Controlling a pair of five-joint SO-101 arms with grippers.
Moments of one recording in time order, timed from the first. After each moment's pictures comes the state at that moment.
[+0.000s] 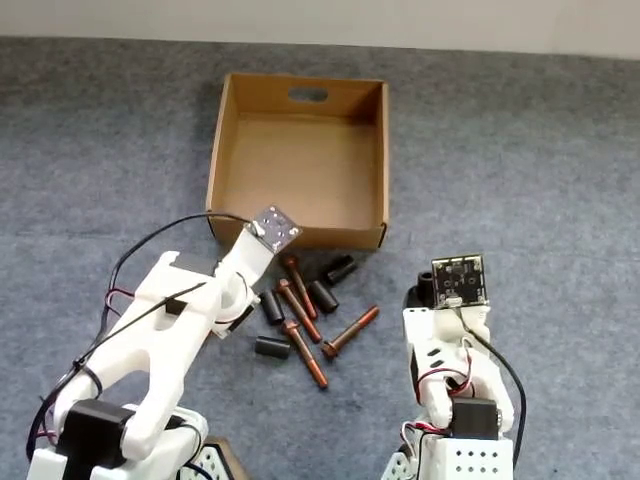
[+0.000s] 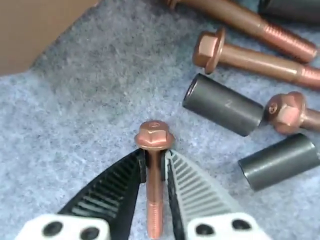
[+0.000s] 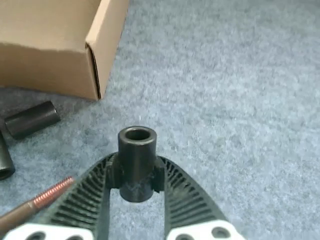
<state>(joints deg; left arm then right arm) 7.2 -18.2 55.9 52.4 -26.6 -2.3 -103.8 95.3 51.6 11.5</state>
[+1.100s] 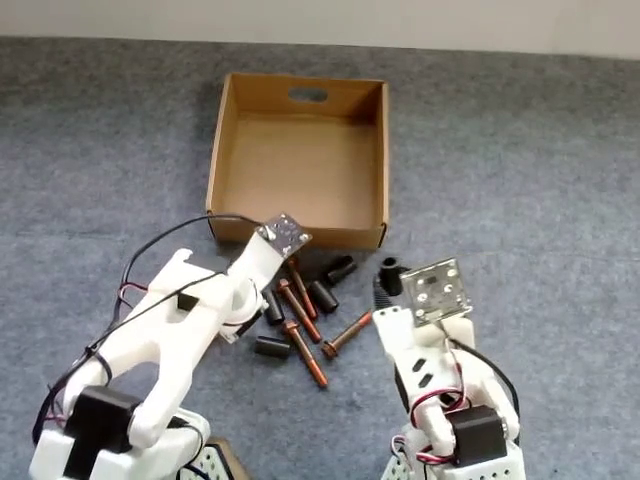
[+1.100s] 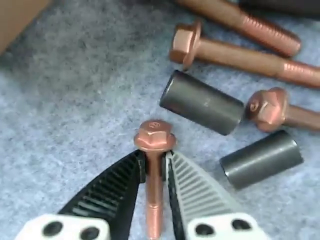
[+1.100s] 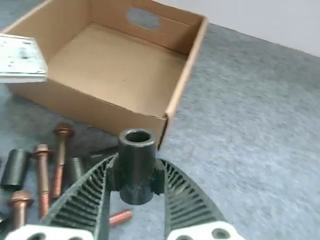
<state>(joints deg) 10.8 -13.7 53.3 54.2 -24.2 -18.5 -104.2 81.4 56.1 11.5</state>
